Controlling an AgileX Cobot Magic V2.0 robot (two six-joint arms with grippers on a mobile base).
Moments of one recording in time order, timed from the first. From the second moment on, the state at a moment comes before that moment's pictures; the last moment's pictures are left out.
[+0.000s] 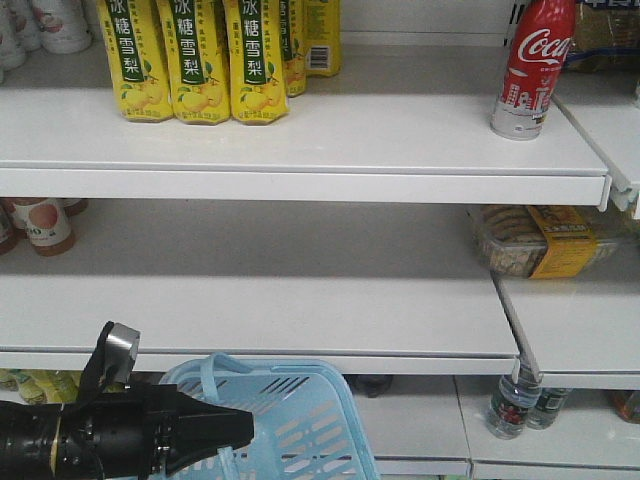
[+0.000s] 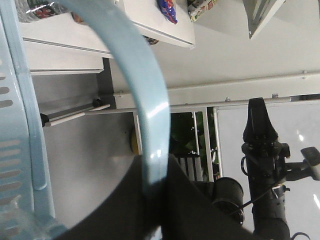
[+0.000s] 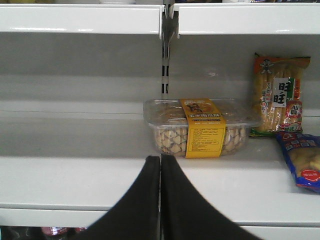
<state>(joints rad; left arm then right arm) -0.18 1.60 -0.37 1.30 -1.14 -1.86 -0.01 -0.01 0.03 0.00 0.13 0.00</state>
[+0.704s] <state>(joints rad) -0.18 1.60 -0.37 1.30 -1.14 -1.86 -0.01 -0.01 0.03 0.00 0.13 0.00</state>
